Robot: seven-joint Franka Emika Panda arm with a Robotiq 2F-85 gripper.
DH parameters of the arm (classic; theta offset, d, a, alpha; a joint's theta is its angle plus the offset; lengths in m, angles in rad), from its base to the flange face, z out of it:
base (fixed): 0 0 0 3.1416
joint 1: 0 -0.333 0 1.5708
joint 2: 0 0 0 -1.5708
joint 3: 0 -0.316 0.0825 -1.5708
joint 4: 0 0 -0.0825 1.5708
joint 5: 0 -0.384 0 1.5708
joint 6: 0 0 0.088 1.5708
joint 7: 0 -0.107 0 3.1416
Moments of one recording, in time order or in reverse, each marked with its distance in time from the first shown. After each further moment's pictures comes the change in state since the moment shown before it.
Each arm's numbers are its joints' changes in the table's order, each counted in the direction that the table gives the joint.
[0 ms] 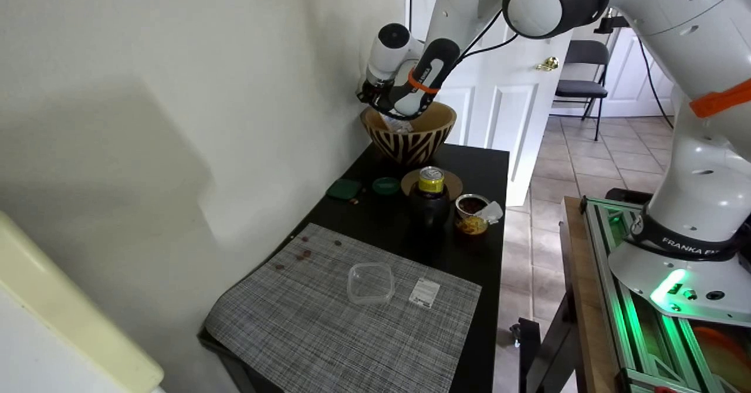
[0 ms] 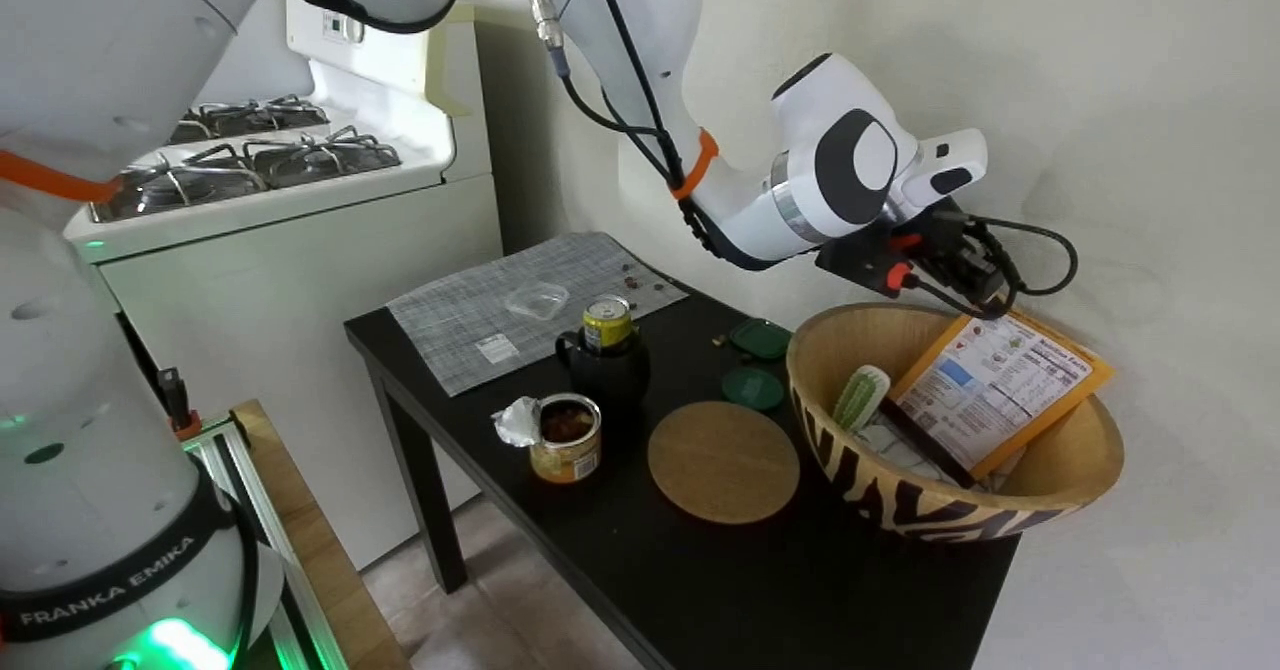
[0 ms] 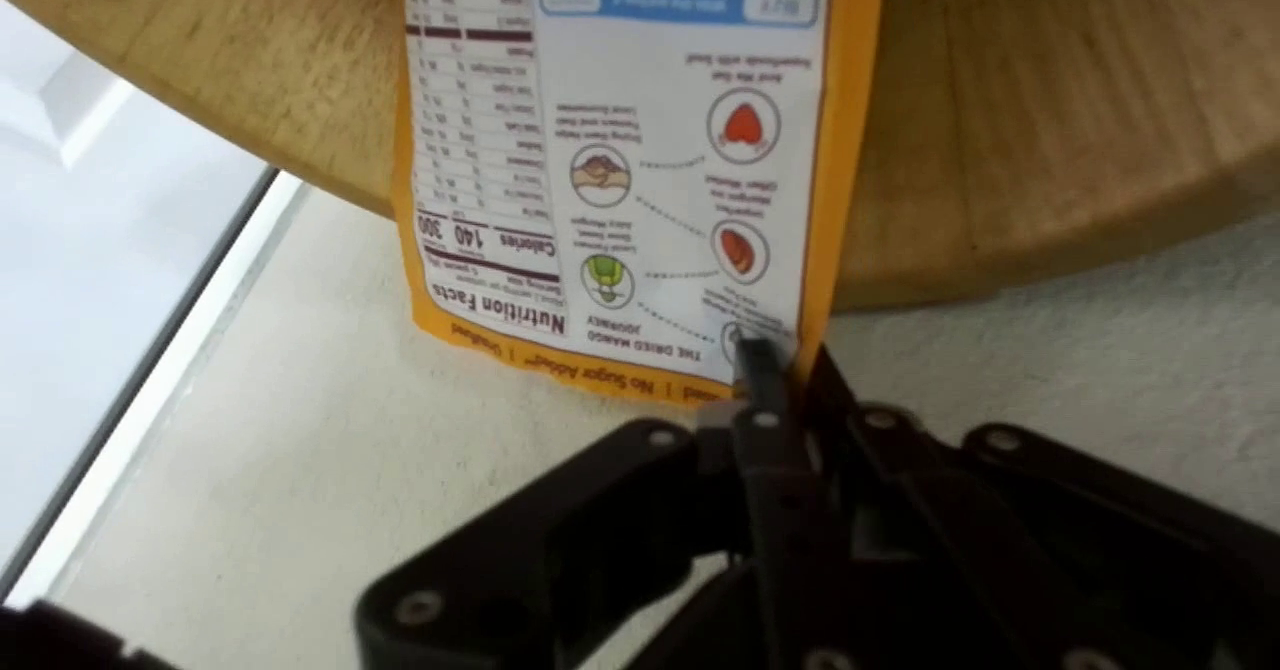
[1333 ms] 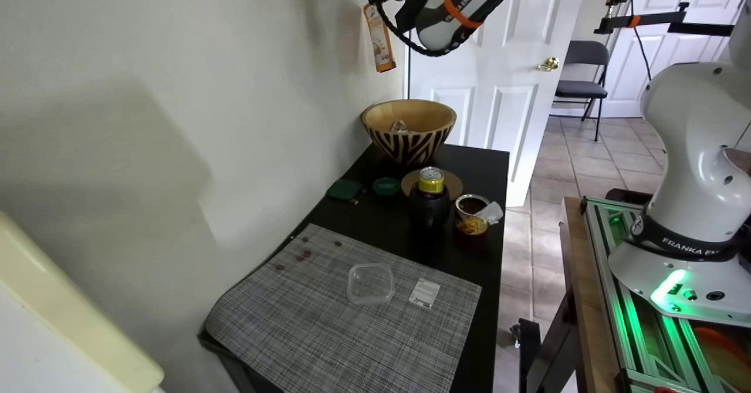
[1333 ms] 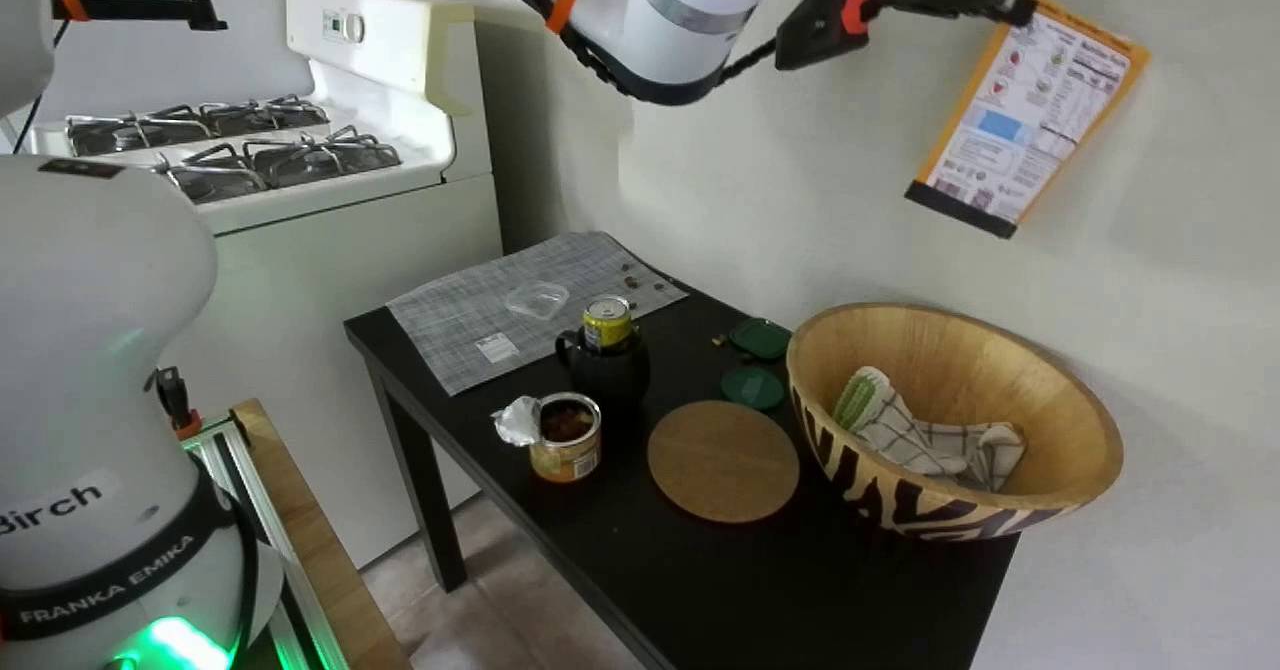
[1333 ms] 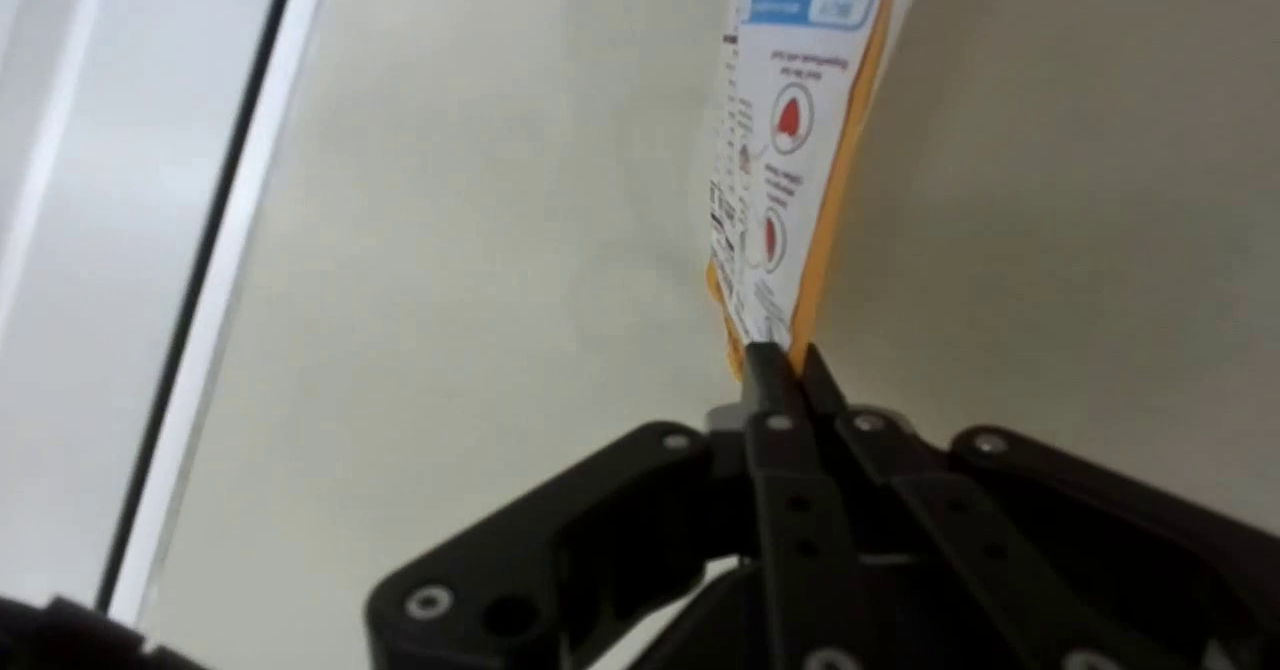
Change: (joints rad) arm -0.882 -0.153 0.897 -0.423 -0.173 -0.254 0.099
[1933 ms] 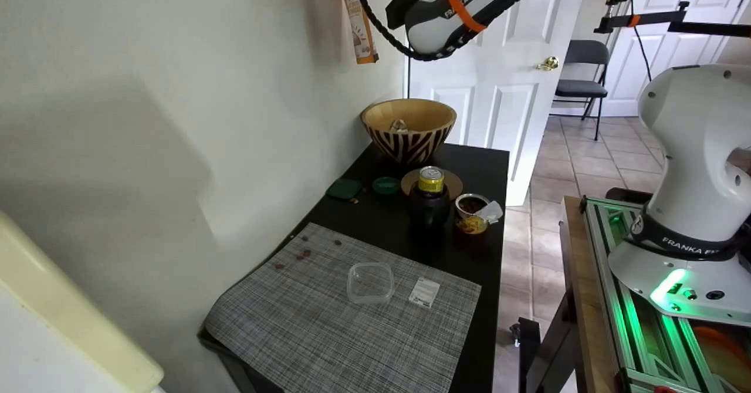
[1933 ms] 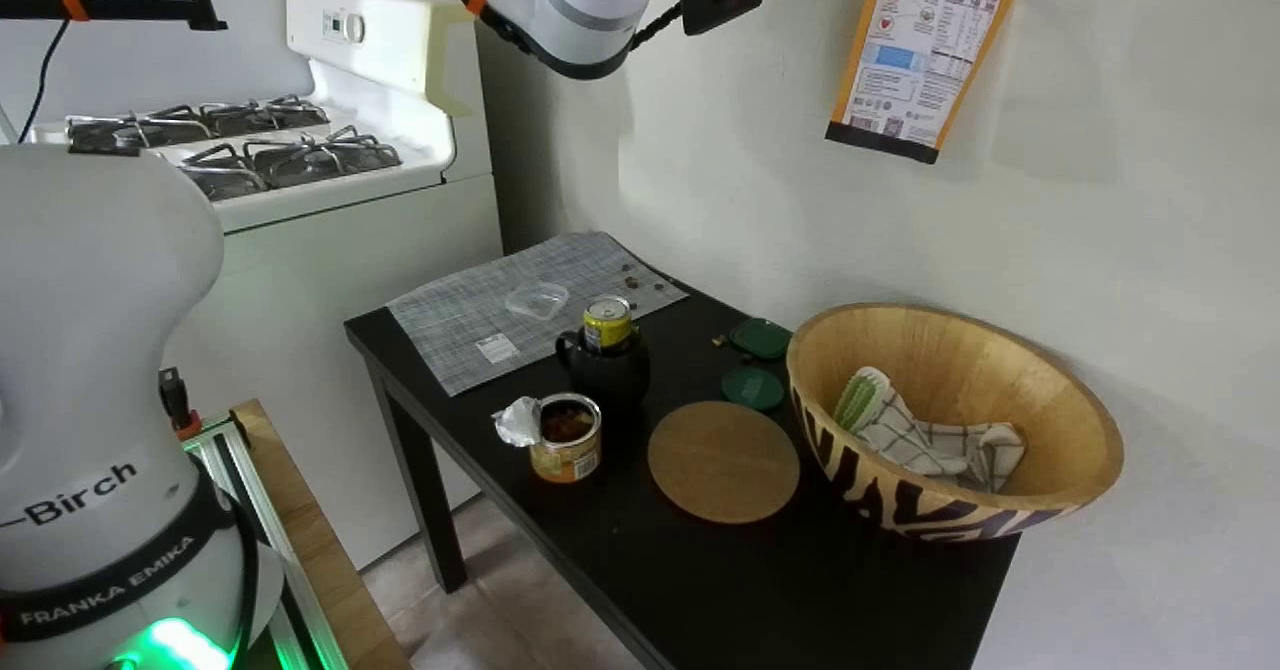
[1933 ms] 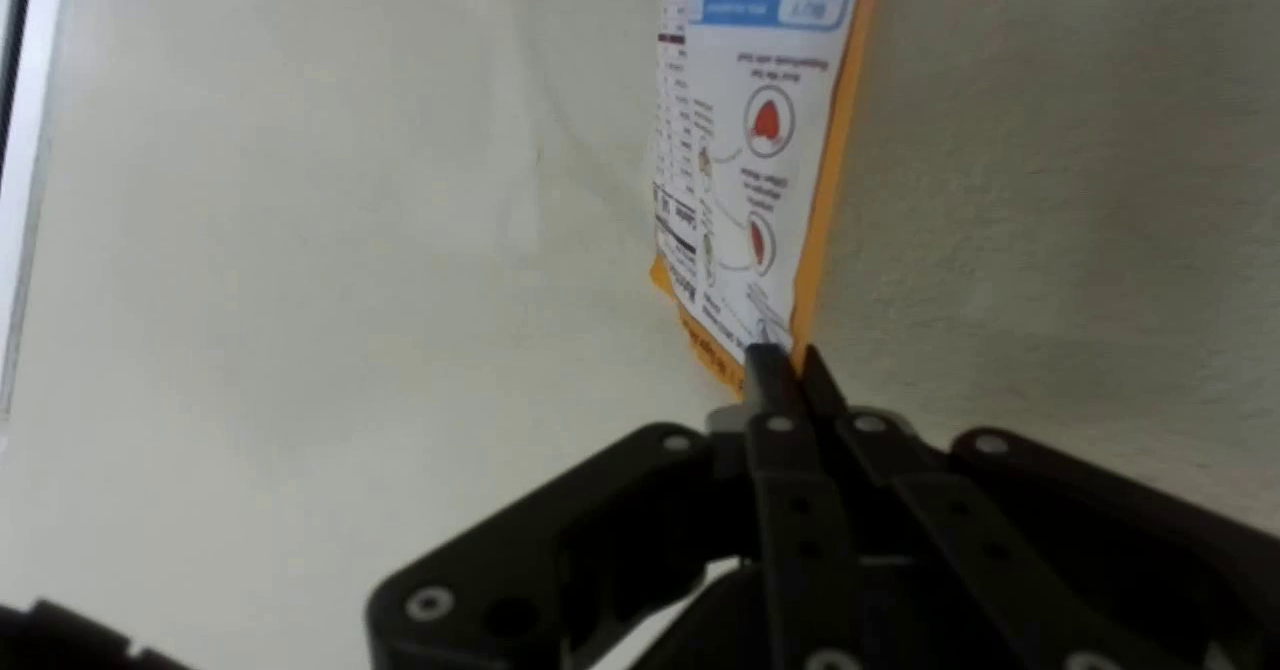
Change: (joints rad) arm -0.334 0.033 0.132 -0.132 -0.246 -0.107 0.192
